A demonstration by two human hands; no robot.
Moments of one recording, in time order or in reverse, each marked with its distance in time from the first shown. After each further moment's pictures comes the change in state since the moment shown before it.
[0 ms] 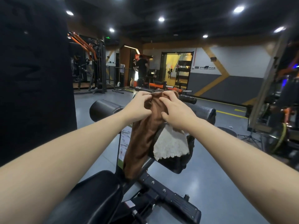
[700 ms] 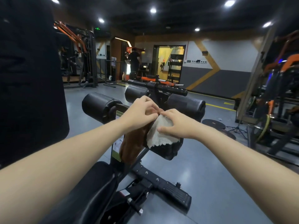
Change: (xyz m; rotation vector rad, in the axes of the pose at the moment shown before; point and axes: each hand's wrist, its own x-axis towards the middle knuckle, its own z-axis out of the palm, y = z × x) left_hand -0.042 0.011 0.032 0.029 -0.039 0.205; right_hand -0.072 0.008 -0.002 0.169 -0.319 0.165
